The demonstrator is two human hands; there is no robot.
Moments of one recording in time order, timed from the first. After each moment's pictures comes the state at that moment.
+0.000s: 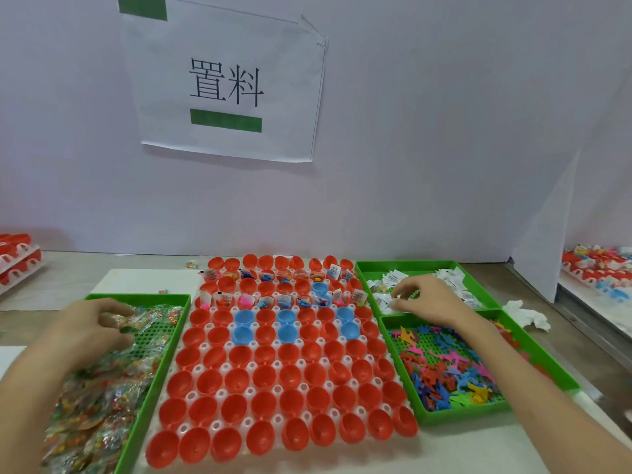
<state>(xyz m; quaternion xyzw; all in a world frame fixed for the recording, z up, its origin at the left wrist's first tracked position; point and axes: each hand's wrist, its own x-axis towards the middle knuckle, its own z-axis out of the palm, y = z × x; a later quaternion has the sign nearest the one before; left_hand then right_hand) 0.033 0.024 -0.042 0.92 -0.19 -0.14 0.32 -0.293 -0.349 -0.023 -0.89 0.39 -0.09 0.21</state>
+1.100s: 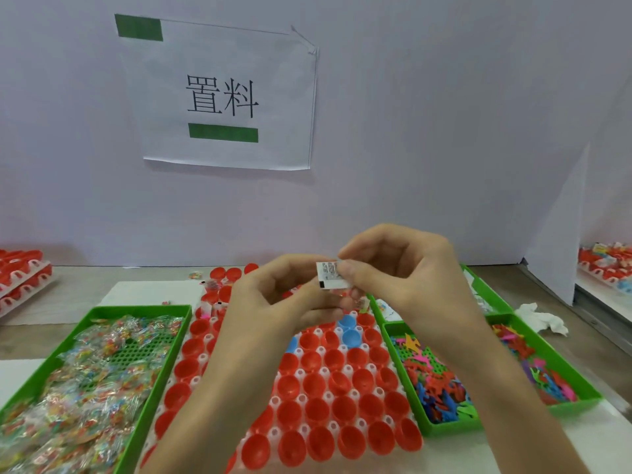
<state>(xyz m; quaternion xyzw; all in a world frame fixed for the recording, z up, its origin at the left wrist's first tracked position) -0.179 -0.068 0.055 0.50 -0.37 -0.27 0.73 -0.293 -0.194 0.080 -0.79 0.09 -0.38 0.48</state>
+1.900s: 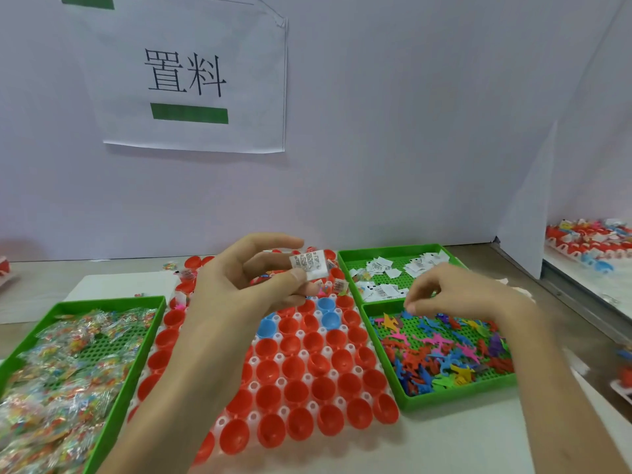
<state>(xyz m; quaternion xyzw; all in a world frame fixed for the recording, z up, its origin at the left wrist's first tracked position) -0.176 -0.068 0.053 0.53 -0.36 -0.26 0.72 -0.352 -0.311 0.036 -0.89 0.36 0.01 0.26</state>
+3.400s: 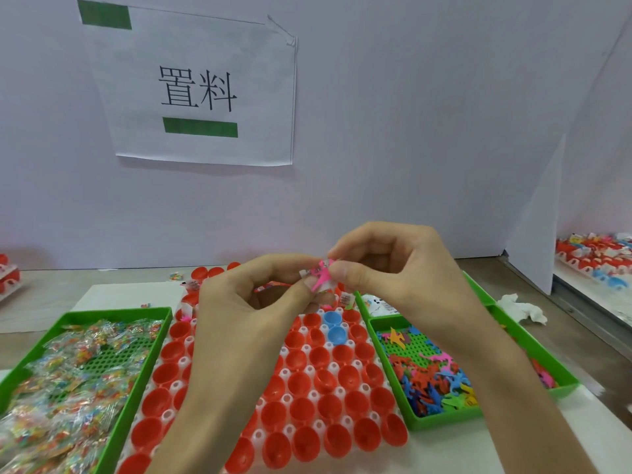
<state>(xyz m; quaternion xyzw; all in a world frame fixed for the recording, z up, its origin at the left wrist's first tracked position) -0.191 -0.068 0.057 0.53 -0.39 -0.14 0.74 -0.303 -0.203 0.085 -0.80 0.11 -0.31 0.50</state>
